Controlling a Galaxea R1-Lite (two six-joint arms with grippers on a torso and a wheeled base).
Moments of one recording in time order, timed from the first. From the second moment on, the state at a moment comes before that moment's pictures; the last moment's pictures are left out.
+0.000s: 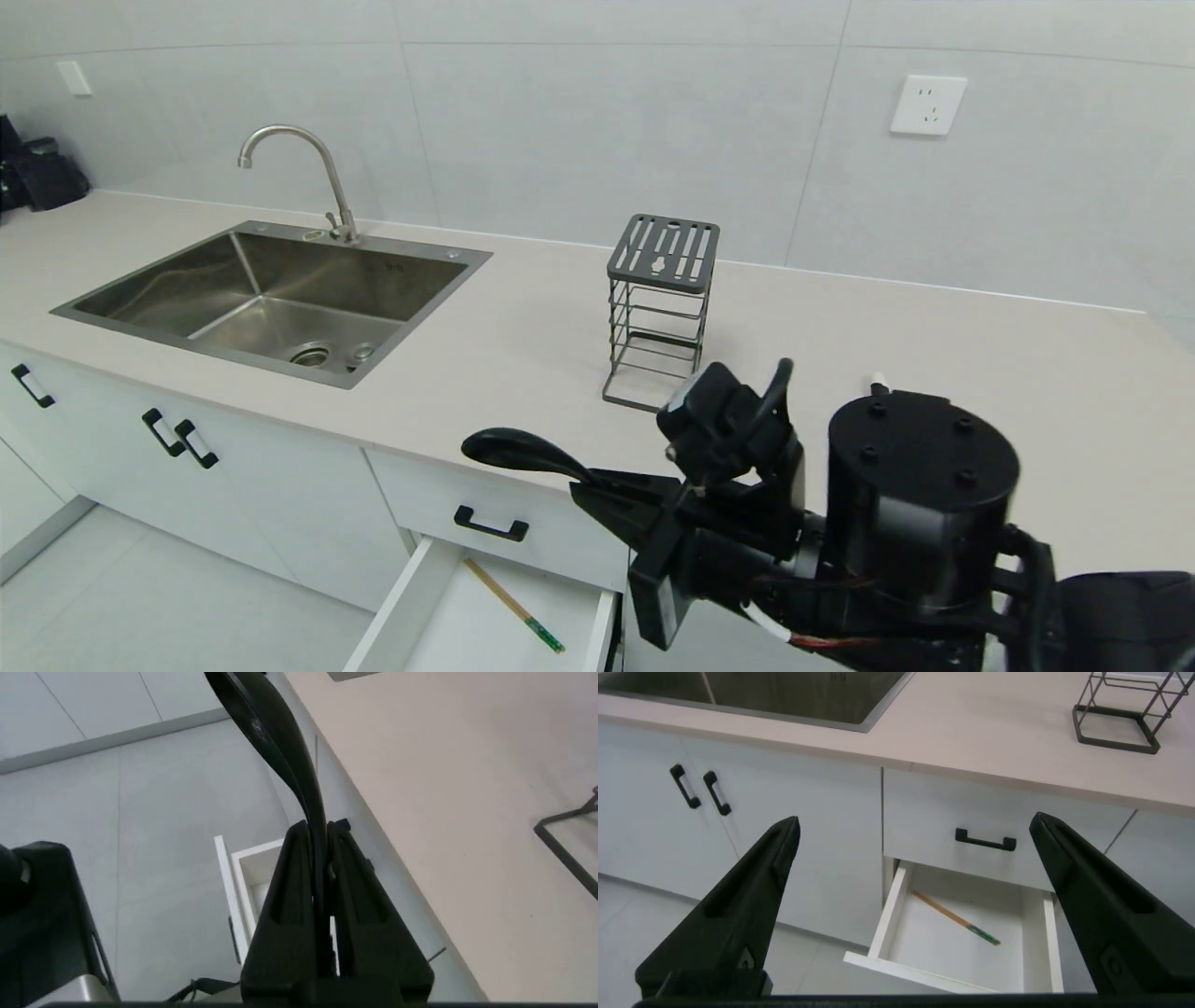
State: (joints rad) left arm 0.00 0.00 0.00 0.00 -0.03 -0.01; right arm 1.02 1.81 -0.67 -0.92 -0.02 0.04
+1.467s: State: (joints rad) left arm 0.00 0.00 0.00 0.00 -0.03 -0.01; right arm 1.08 1.96 -0.76 -0.89 0.00 -0.07
